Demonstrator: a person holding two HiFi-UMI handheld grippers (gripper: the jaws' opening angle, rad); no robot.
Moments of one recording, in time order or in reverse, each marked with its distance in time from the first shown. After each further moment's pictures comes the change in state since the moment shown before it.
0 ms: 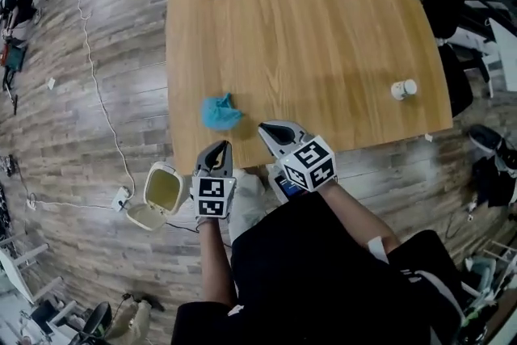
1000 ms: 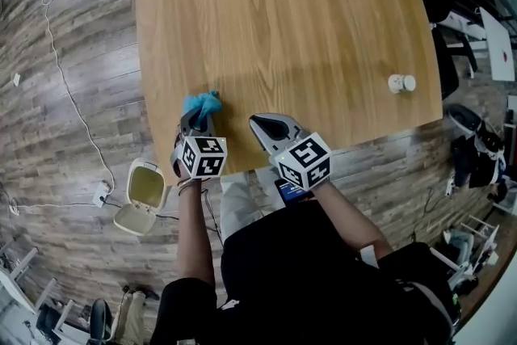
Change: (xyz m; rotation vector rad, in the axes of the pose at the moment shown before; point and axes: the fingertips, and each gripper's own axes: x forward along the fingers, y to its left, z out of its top) left arm 0.124 0.091 -0.029 0.177 0.245 0.090; right arm 0.053 -0.039 -0.008 0.090 0.064 -0.067
